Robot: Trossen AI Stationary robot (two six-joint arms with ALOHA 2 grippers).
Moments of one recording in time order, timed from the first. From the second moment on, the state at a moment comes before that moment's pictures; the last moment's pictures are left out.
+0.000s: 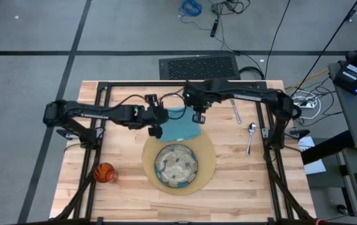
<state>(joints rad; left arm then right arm) 0.07 1.47 1.10 -0.59 -0.57 0.30 -0.29 1.85 1.70 -1.11 0.13 -0.10</state>
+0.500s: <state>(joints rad) 0.32 1.47 0.94 -0.29 -0.37 0.48 -0.46 2.00 1.70 -0.90 -0.03 -0.20</state>
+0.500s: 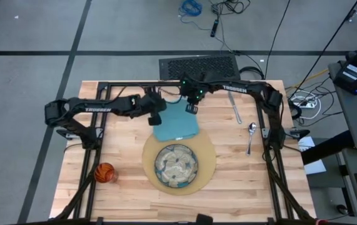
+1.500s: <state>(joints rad) 0.36 1.54 0.94 -0.29 -0.26 0.48 -0.48 2.00 1.70 -0.98 -0.06 -0.21</state>
